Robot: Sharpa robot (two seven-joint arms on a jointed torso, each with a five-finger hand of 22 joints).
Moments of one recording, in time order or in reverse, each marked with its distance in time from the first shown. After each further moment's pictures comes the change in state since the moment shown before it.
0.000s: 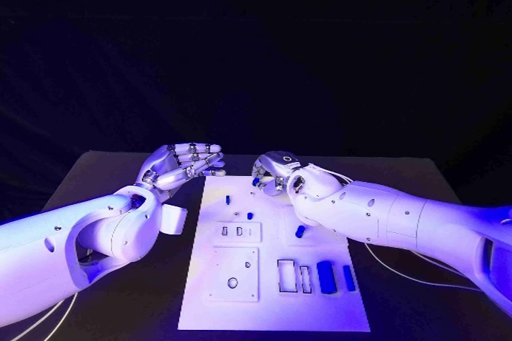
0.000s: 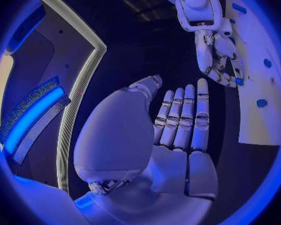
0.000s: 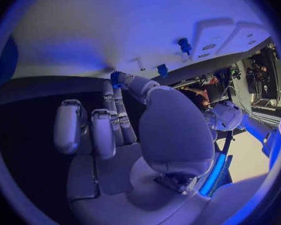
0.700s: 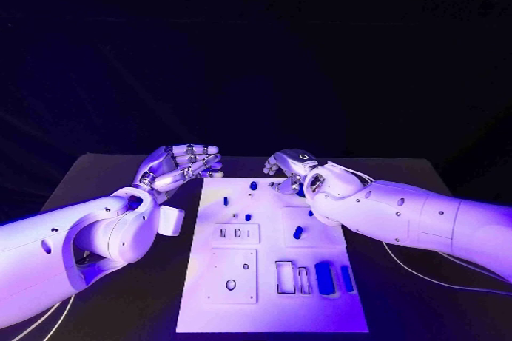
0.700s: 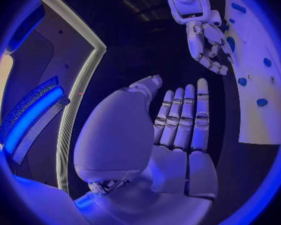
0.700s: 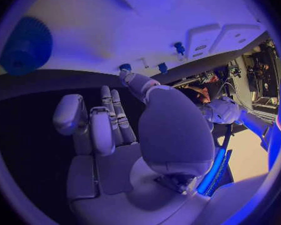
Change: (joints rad) left arm 0.000 -0.005 0.000 -0.004 0.000 0.003 -0.004; left_hand 0.000 0.000 0.000 0.000 -0.004 0.000 0.000 0.000 0.001 0.000 0.000 0.000 0.000 0.000 0.000 0.000 0.001 0.000 0.000 0.000 0.000 0.001; right arm 0.022 -0.141 0.004 0.141 0.015 -0.001 -0.002; right_hand 0.003 -0.021 -0.088 0.005 0.011 -0.078 0.007 -0.060 -0.002 -0.092 0.011 0.051 -0.047 -0.001 0.013 -0.047 -0.087 0.016 -0.047 0.010 -0.092 -0.096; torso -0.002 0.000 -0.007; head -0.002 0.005
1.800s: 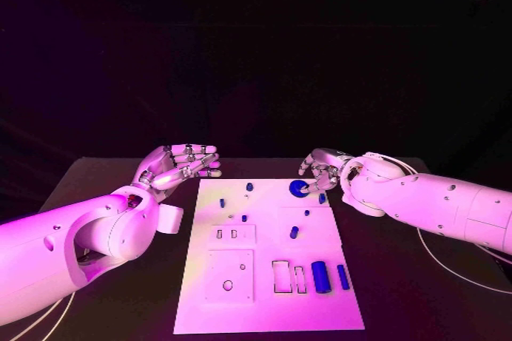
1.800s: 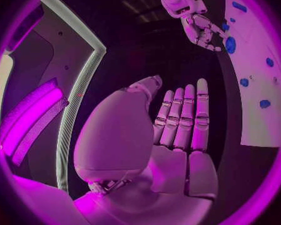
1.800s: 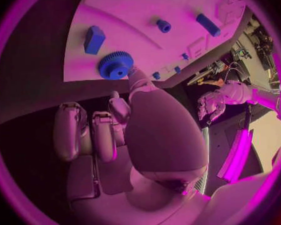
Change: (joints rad) left arm 0.000 0.011 -0.001 -0.030 0.001 0.011 -0.002; left_hand -0.004 0.004 0.003 -0.003 0.000 0.000 0.000 0.000 0.000 0.000 0.000 0.000 0.000 -0.004 -0.004 0.000 0.001 0.000 -0.004 -0.004 0.000 0.001; right arm 0.037 -0.171 0.007 0.028 0.185 0.221 -0.016; right_hand 0.200 0.042 -0.523 0.318 0.049 -0.056 -0.018 -0.042 0.047 0.274 -0.038 1.081 1.135 0.002 -0.035 0.119 0.091 -0.032 0.109 -0.026 0.120 0.166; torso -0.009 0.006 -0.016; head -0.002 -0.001
